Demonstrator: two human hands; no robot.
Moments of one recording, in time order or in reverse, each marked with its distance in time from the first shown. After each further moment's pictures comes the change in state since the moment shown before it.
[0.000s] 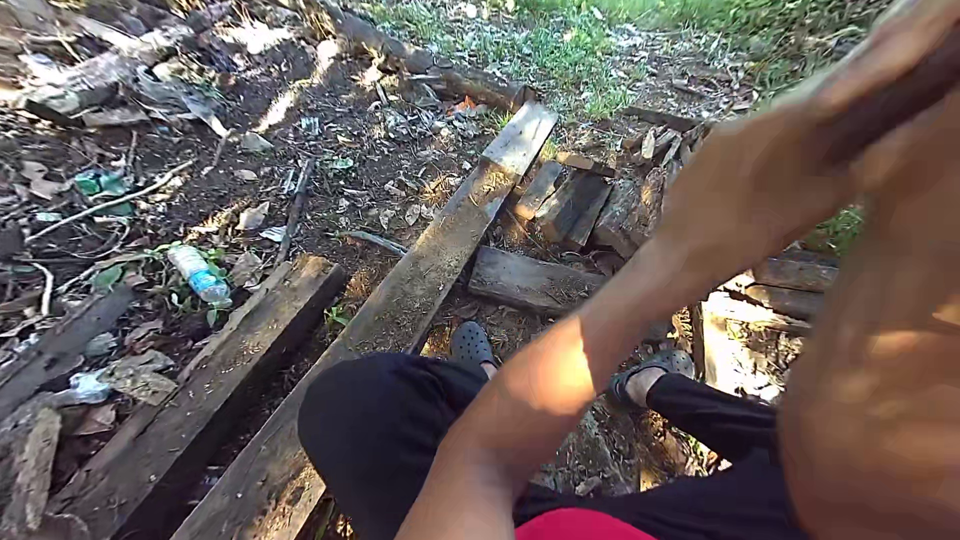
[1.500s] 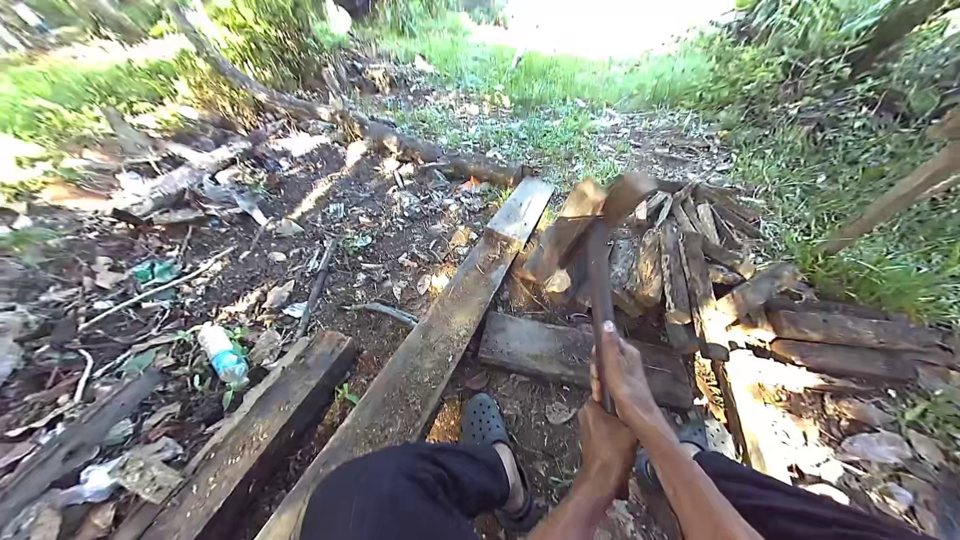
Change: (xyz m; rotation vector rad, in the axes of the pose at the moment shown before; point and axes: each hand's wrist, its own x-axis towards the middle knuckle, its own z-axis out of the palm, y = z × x) left_hand -0.239 -0.098 0.046 -0.143 0.010 -0.991; right_hand -0.094 0.189 0.094 -0.090 0.038 0.803
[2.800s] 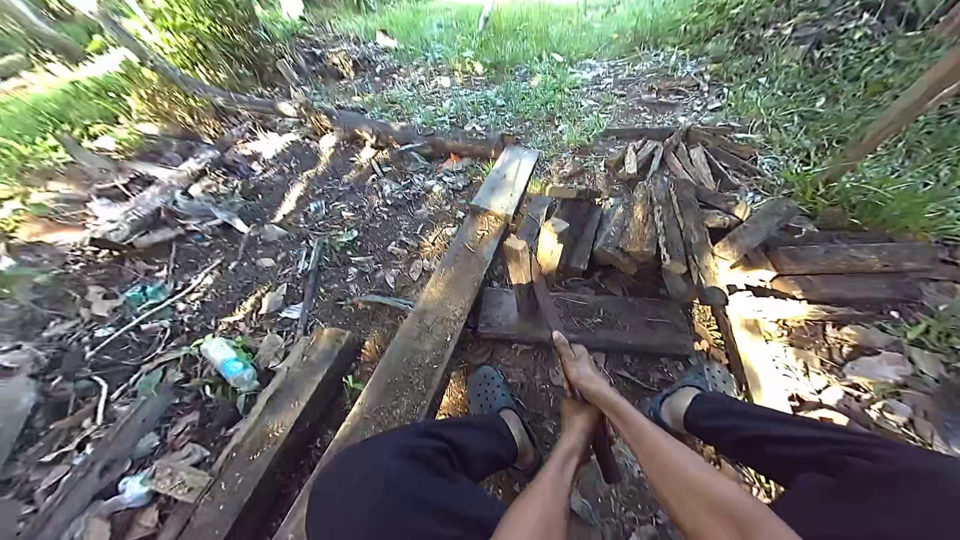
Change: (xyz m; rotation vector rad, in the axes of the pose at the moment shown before) left_hand 0.001 -0.105 -0.009 -0.059 -0.147 -0.586; right_hand 0.021 0.147 0.030 -0.267 -0.178 0.330
